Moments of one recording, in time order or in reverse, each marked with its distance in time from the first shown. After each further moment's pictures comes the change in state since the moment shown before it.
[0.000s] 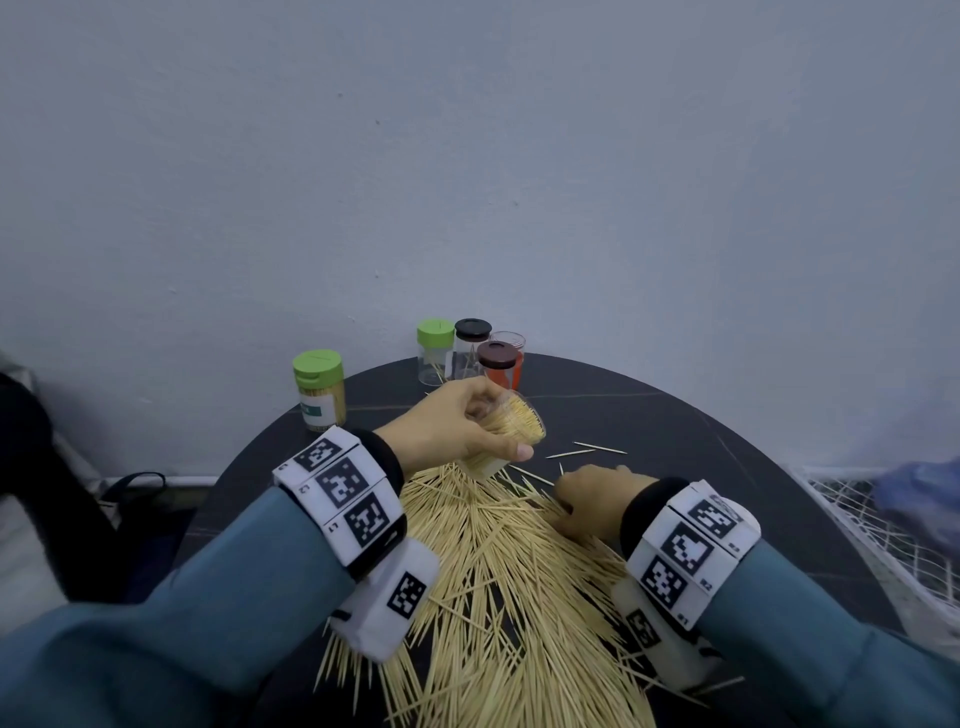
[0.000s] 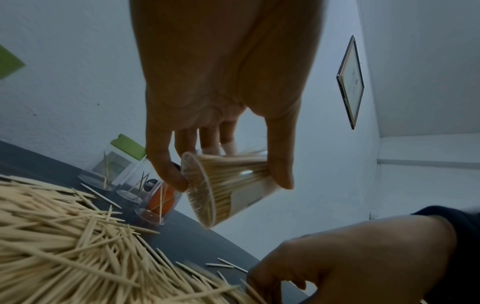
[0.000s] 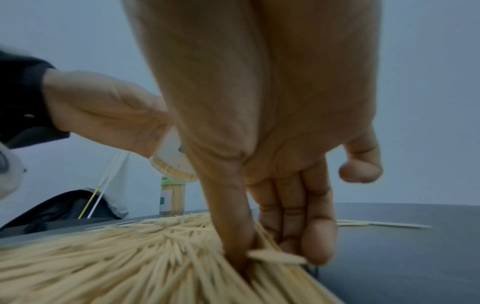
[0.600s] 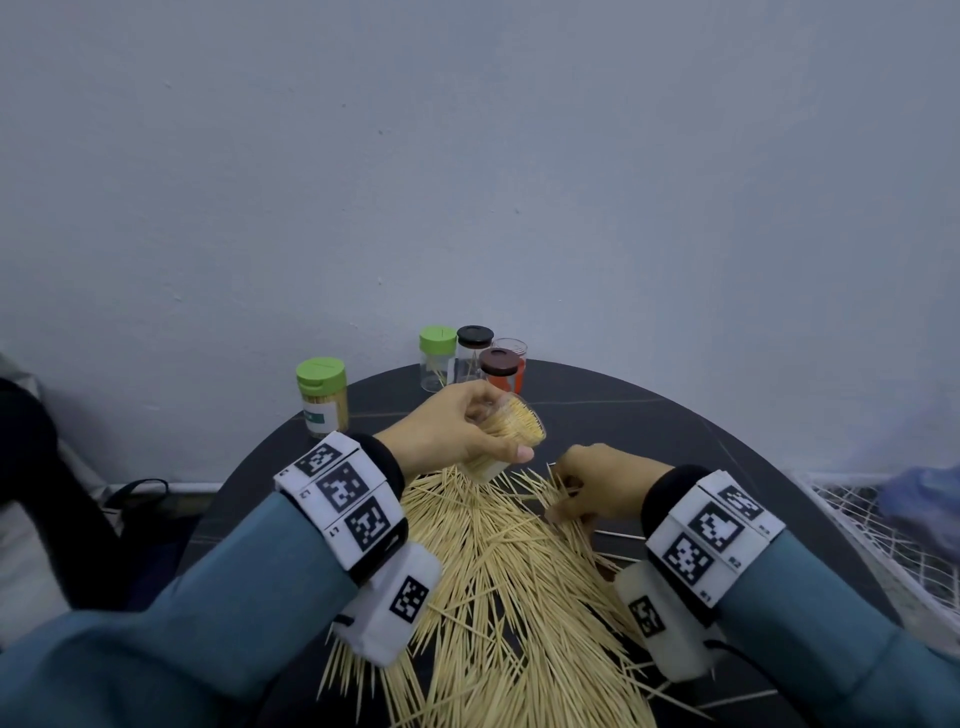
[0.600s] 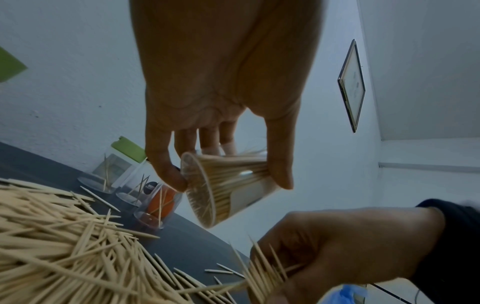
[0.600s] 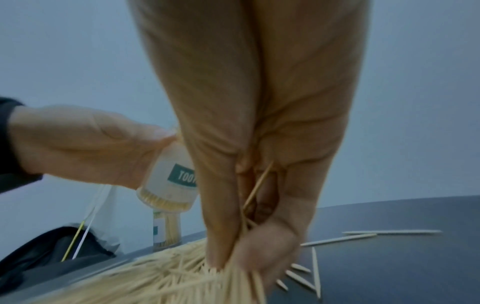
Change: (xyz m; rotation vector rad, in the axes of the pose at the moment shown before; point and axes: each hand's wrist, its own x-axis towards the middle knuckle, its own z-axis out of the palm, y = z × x) left_hand -0.001 0.003 -0.003 -0.010 0.000 0.004; right_hand 0.004 0.018 -0.012 0.326 0.097 -0.125
